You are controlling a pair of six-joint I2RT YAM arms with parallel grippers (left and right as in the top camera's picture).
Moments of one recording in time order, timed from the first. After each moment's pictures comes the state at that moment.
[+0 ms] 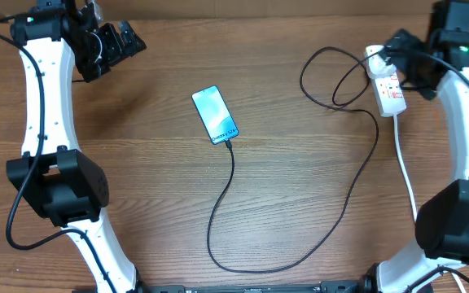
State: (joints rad) left arm 0.16 2.16 2.22 -1.21 0.37 -0.30; right arm -0.17 1.84 1.73 -0.89 0.03 0.58
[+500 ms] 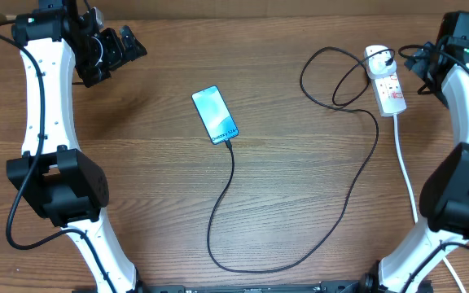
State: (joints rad) left arm 0.16 2.16 2.21 -1.25 0.36 -0.30; right arm -0.27 2.02 1.73 -0.77 0.30 0.59
